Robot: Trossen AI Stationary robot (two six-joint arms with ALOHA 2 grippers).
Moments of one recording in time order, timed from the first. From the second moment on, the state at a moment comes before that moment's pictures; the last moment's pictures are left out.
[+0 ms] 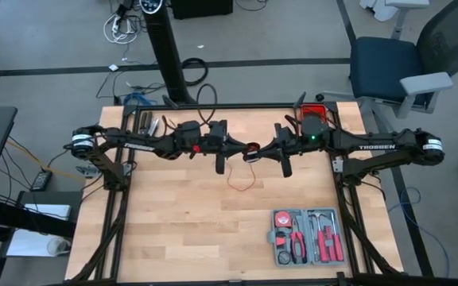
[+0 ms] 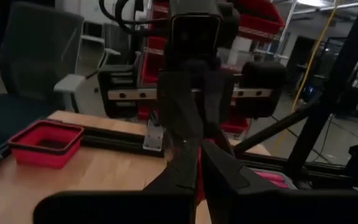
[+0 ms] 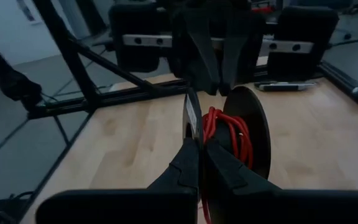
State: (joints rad) left arm 0.18 1.61 0.91 0.75 0.23 -0.22; right arm -0.20 1.05 0.64 0.20 -0.29 0.14
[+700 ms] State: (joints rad) left arm 0.19 1.61 0.92 0.72 0.22 -0.17; right arm -0.15 1.04 0.64 0.16 -0.21 0.06
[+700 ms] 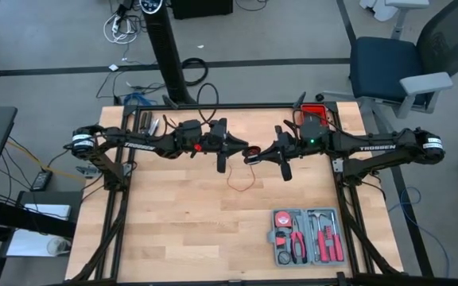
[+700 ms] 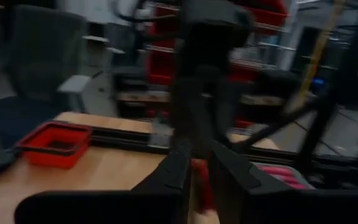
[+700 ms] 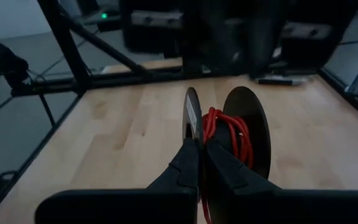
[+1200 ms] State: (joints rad) left arm 0.22 1.61 0.92 0.63 0.22 -0.11; right arm -0.12 1.04 0.64 0.10 -0.09 0.02
